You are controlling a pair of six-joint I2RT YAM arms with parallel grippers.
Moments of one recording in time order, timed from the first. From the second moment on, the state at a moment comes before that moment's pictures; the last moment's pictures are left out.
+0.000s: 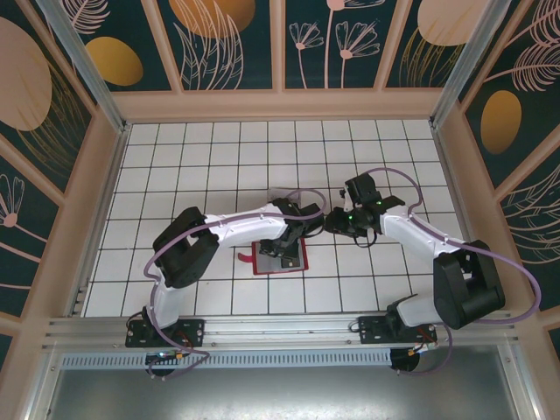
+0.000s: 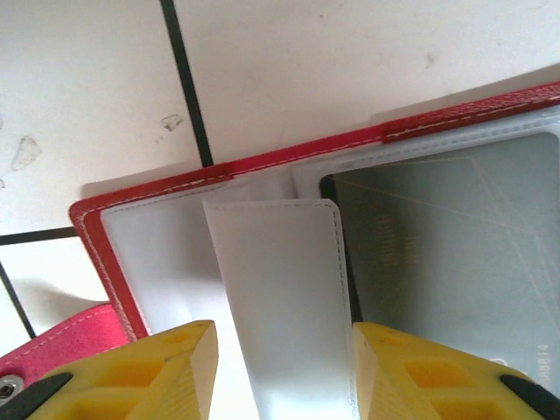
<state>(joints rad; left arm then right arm) -1.02 2.02 1.48 -1.08 -0.19 -0.86 0.41 1.38 0.82 -0.56 -0.26 0.49</state>
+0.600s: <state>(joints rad) -0.97 1.88 1.21 -0.99 -0.18 -0.85 0.49 1.45 0.90 -0.56 -0.26 0.53</state>
